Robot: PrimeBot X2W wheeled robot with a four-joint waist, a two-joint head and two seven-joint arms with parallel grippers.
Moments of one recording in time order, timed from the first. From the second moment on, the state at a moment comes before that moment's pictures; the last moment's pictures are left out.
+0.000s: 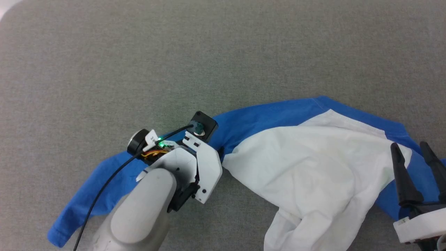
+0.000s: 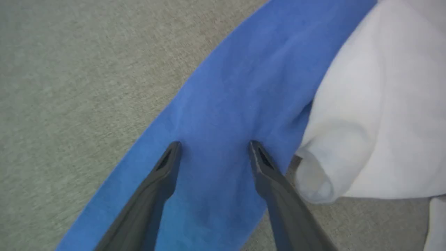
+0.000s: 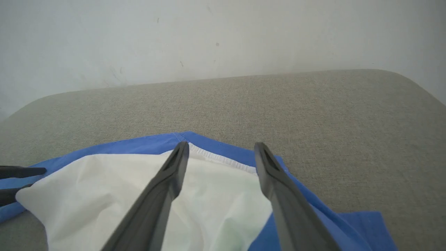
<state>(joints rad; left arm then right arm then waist) -0.48 0.21 -0.52 0.19 -0.23 -0.06 0.58 0.14 -0.14 -0.15 -0.32 0.33 0.13 0.08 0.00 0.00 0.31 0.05</state>
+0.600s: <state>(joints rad) -0.64 0.16 -0.53 0.38 -0.21 -0.05 0.40 0.12 -0.17 -0.16 -0.34 0.34 0.13 0.08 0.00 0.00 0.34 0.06</state>
